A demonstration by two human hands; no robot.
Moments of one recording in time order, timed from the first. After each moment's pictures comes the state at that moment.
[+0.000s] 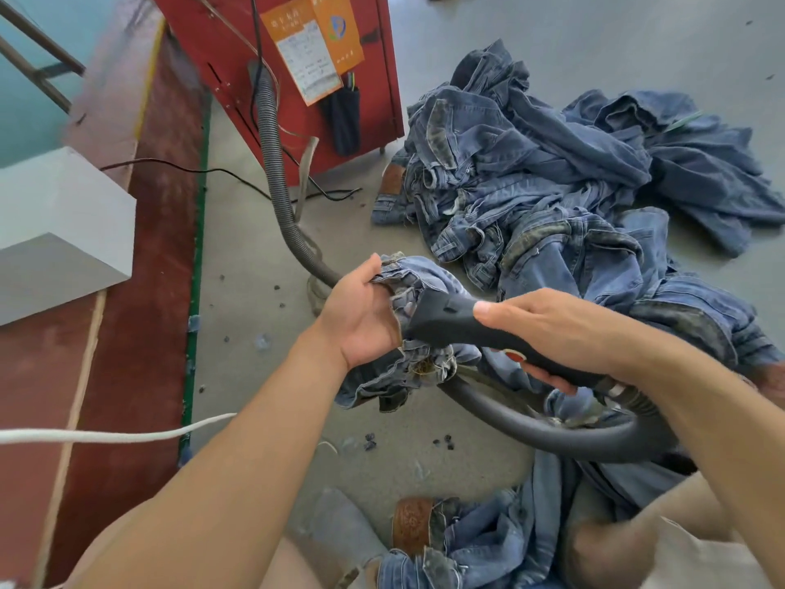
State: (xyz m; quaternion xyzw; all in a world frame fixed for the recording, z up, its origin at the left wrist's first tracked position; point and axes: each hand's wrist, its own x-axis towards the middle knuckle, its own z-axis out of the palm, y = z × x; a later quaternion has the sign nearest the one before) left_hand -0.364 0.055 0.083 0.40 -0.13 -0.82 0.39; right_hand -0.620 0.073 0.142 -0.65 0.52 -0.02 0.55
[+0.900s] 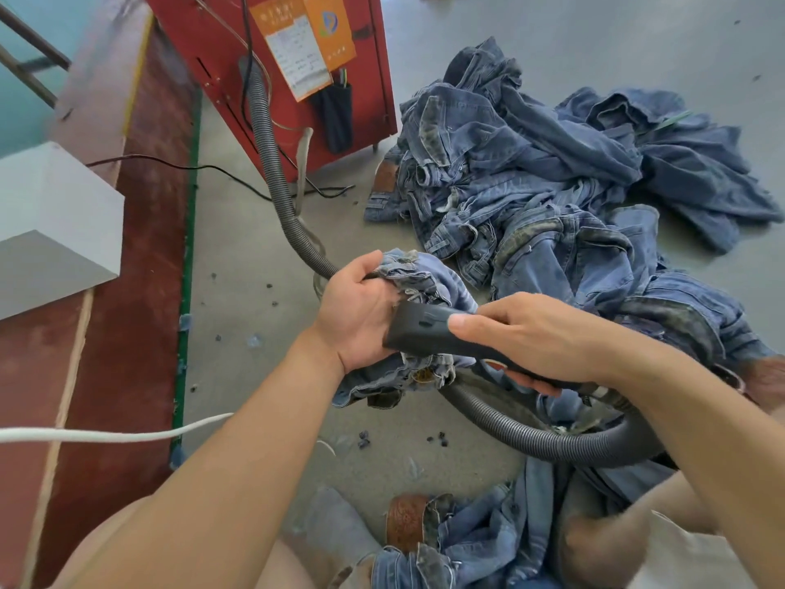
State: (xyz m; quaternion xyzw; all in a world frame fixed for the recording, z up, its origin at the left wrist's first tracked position) left_hand -0.370 0.062 0.089 0.29 -0.19 -0.88 0.32; right_hand -0.610 0.081 0.153 -0.70 0.51 0.01 0.50
